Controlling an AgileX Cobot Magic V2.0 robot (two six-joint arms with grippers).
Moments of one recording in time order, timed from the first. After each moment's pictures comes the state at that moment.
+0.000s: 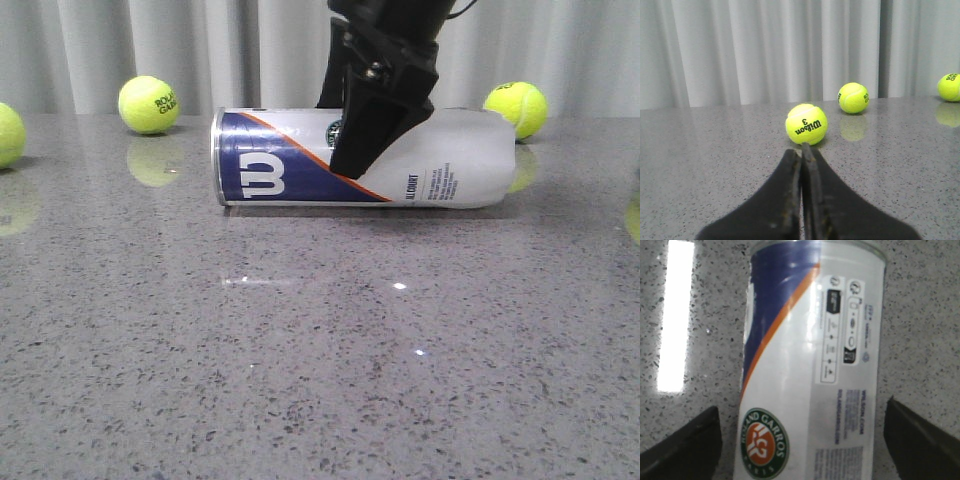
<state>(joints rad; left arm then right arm) -0.03 0.00 0.00 0.09 0.00 -0.03 0.49 1.83 -1.61 0.28 0.96 -1.25</state>
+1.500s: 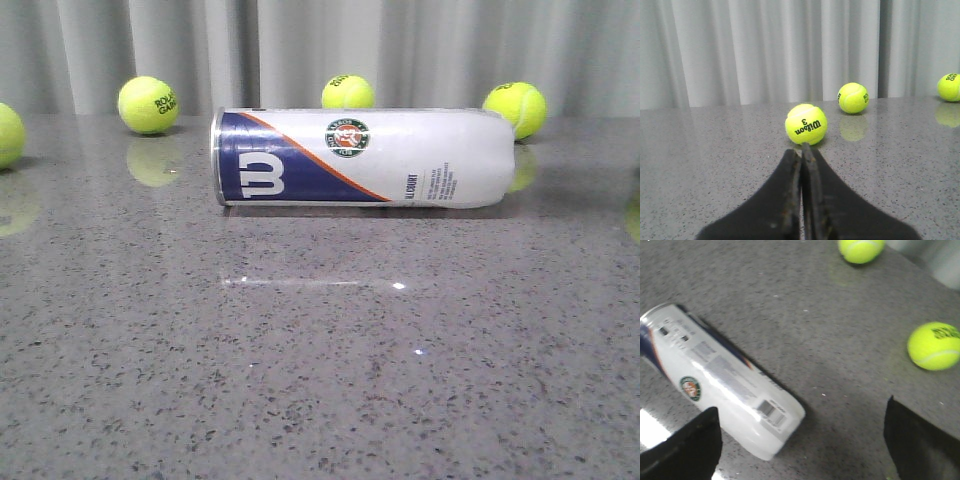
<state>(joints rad) -0.03 0.00 0.00 0.09 0.00 -0.03 0.29 1.44 -1.61 0.12 1.01 -0.33</state>
